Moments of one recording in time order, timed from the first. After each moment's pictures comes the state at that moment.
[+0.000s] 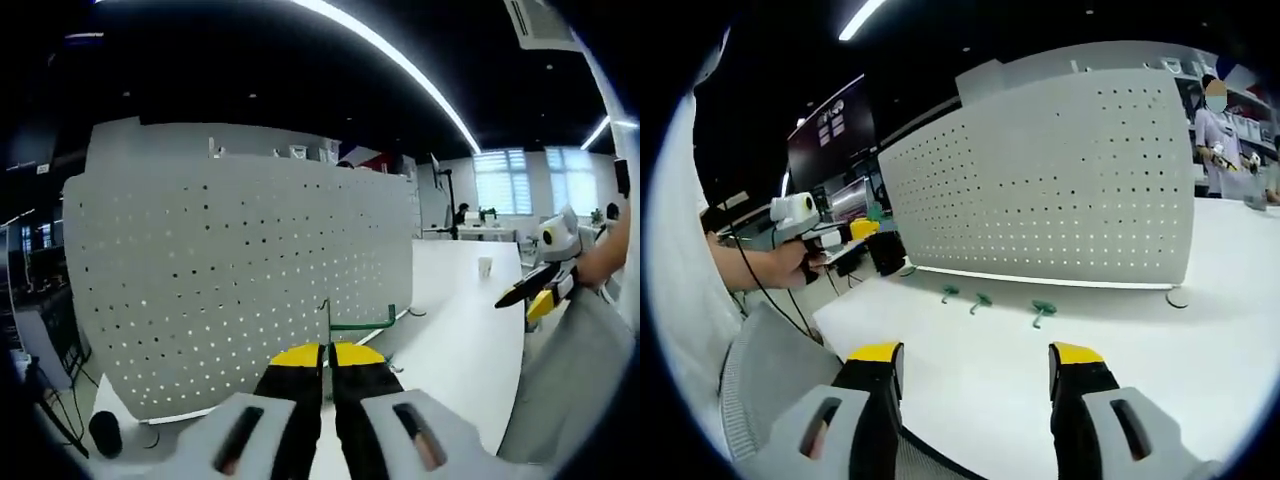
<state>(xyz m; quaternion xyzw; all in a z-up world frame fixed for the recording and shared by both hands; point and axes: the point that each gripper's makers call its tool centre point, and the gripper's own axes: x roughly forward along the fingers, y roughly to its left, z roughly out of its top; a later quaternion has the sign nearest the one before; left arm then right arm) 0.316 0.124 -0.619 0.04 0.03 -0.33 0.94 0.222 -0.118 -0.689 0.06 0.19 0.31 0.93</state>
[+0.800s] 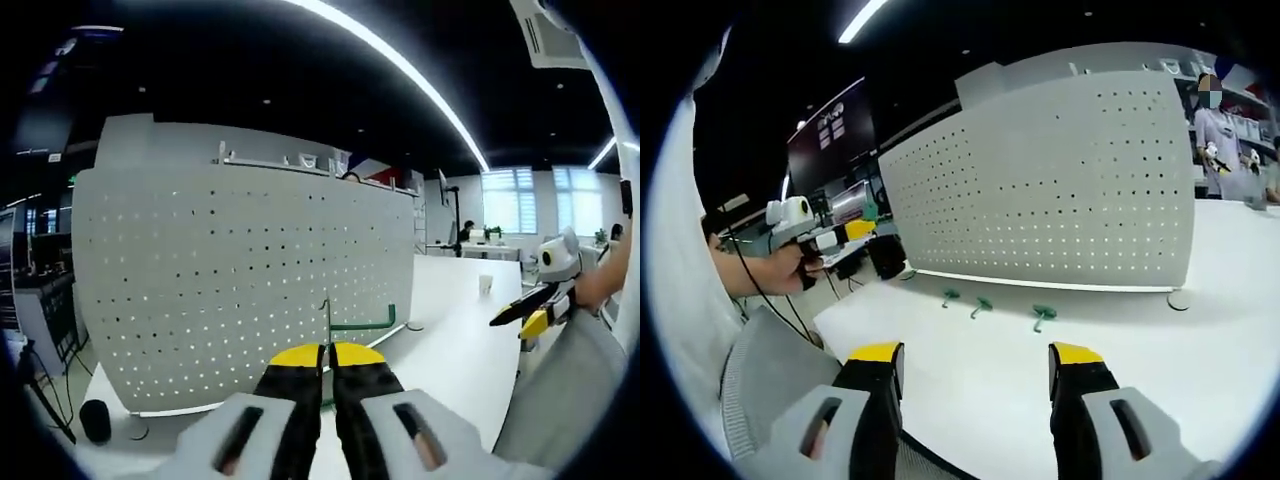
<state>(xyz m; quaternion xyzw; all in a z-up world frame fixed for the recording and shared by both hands) 0.314 0.122 -0.615 0.01 0.03 -0.32 0.95 0.224 -0.113 -0.678 0.07 0.17 0.32 0.93</state>
